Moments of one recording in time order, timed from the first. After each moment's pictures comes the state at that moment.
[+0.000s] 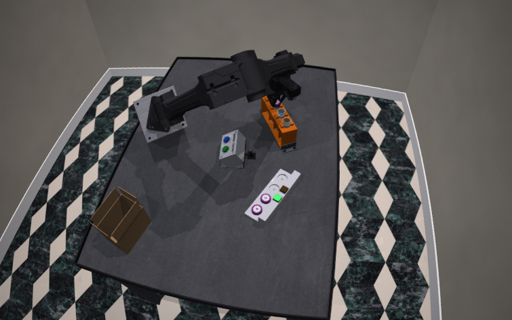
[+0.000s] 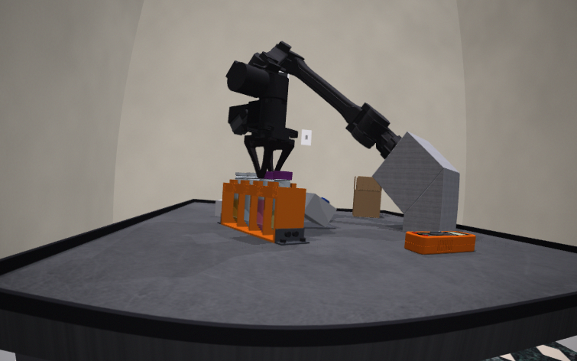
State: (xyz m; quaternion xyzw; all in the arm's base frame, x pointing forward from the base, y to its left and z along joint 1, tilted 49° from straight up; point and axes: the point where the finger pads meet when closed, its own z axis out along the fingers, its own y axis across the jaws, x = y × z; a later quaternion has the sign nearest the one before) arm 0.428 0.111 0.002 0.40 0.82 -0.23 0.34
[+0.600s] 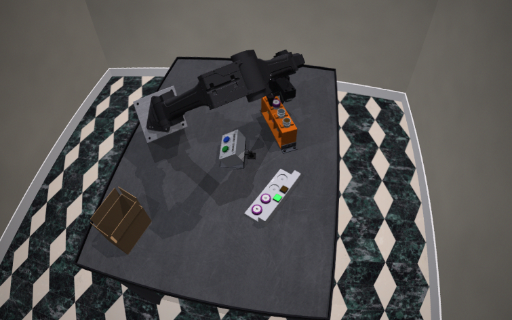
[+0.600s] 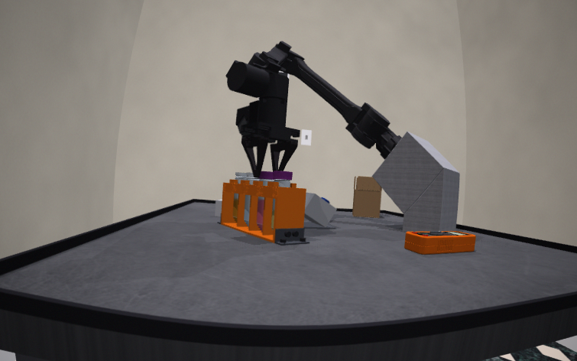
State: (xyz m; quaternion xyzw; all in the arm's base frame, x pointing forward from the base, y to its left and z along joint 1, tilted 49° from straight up) arm 0.428 0.112 0.002 0.50 0.76 -0.19 0.37
